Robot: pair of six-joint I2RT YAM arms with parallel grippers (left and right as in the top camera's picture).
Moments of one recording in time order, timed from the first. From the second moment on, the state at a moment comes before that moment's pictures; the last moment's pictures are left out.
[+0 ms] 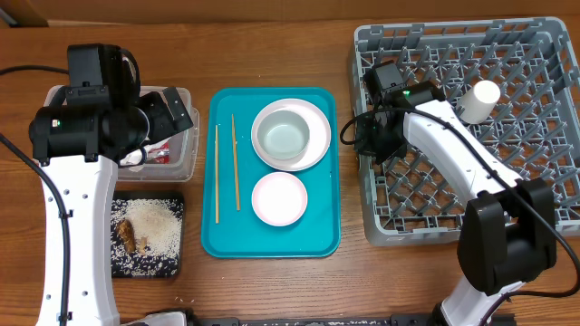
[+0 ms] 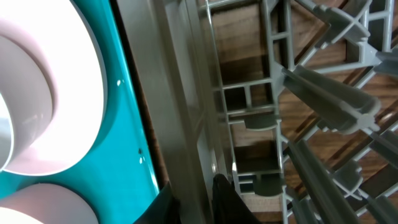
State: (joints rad) left arm 0.07 1.46 1.61 -1.21 0.07 -0.39; right arm 0.32 1.88 1.45 -1.01 -0.09 0.49
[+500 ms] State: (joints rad) left arm 0.07 1.46 1.61 -1.21 0.07 -0.39; right arm 0.32 1.88 1.45 -1.04 -0.13 0.50
